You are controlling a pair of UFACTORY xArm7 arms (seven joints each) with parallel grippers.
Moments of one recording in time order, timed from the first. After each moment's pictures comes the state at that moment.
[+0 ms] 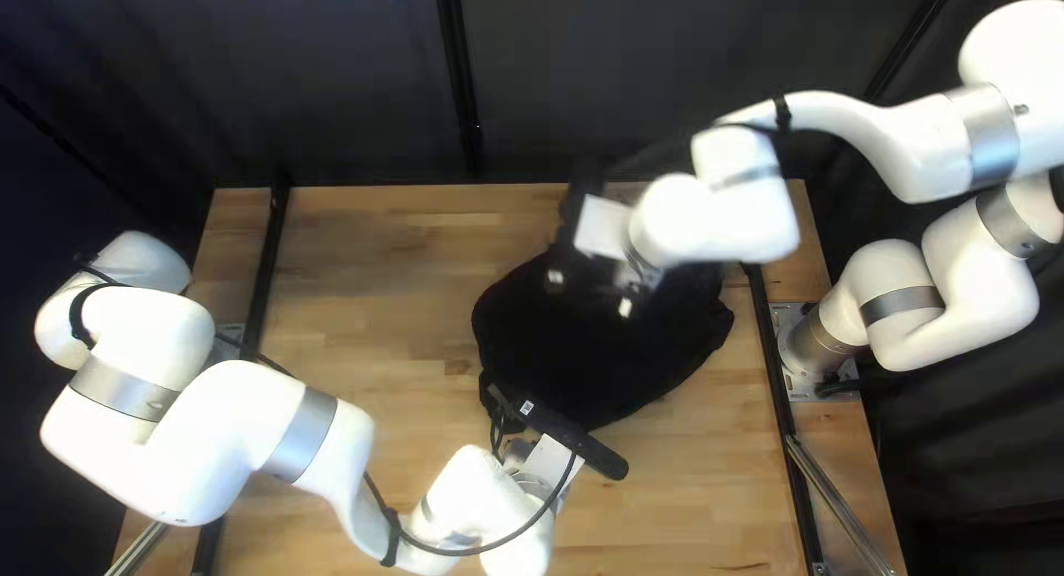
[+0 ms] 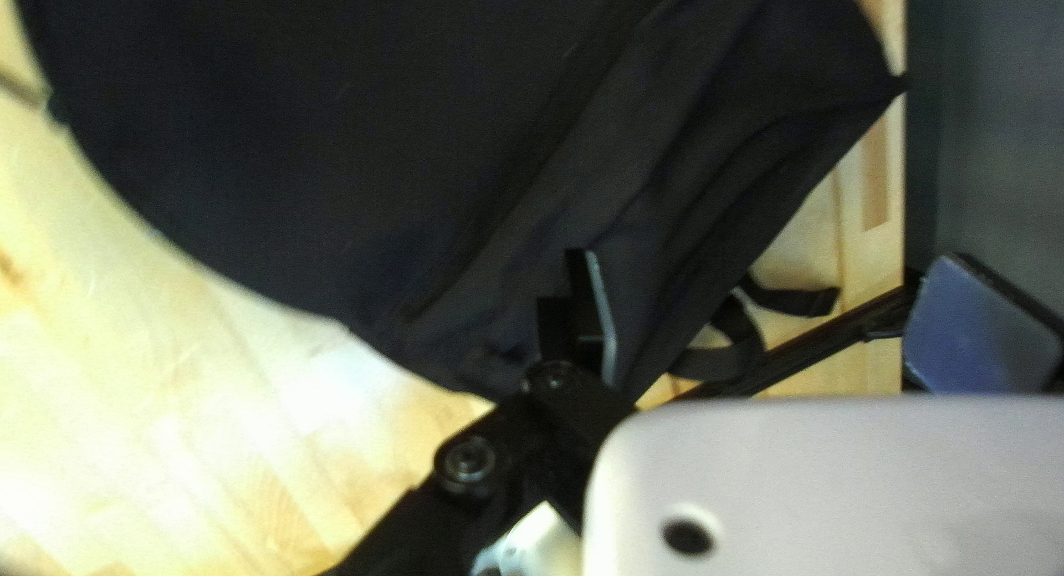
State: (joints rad) left arm -0.63 0.77 0.20 1.69 0.46 1.16 -1.61; right arm 0.13 -0.42 0.05 0.70 -0.37 1.14 0.47
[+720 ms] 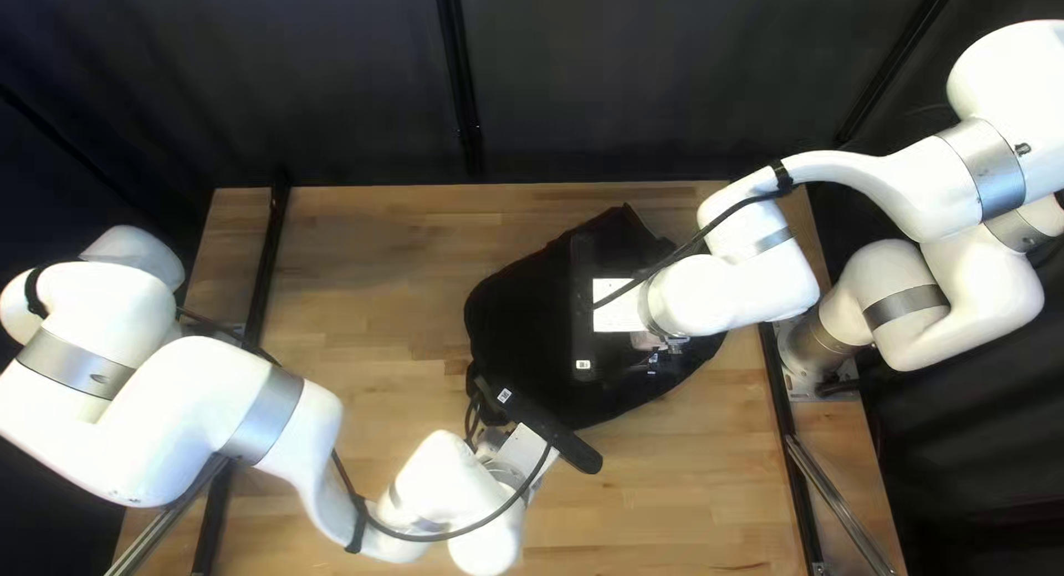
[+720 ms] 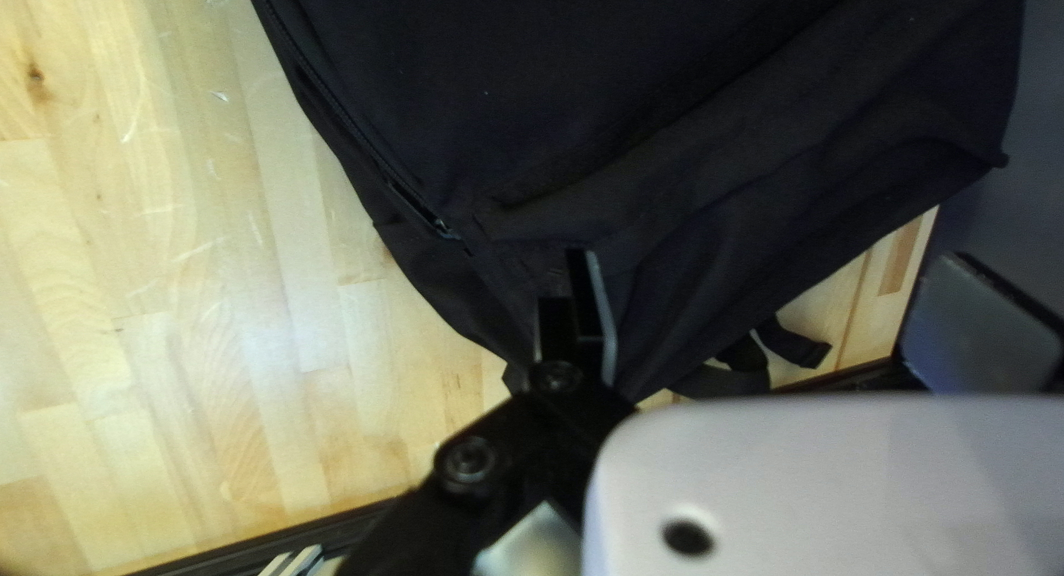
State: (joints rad) left arm -0.64 0.64 0.18 1.51 0.48 1.13 -1.59; right arm 0.20 -0.44 0.11 0.60 -0.43 1.02 0.43
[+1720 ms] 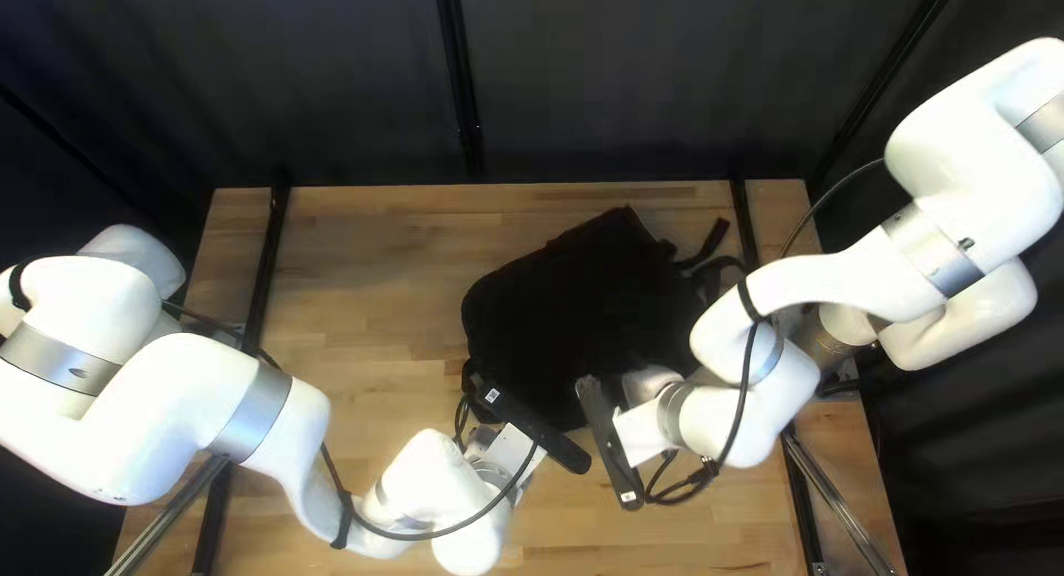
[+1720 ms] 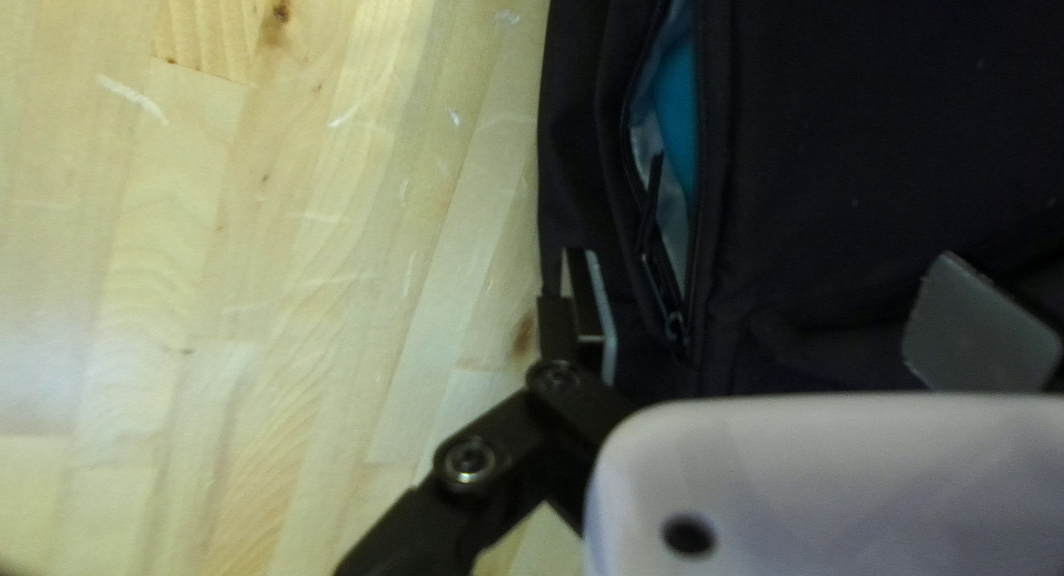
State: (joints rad) left arm -0.65 0.60 0.20 1.44 0.51 1.10 -1.63; right arm 0.28 -0.17 0.30 0.55 -0.74 0.80 0.59
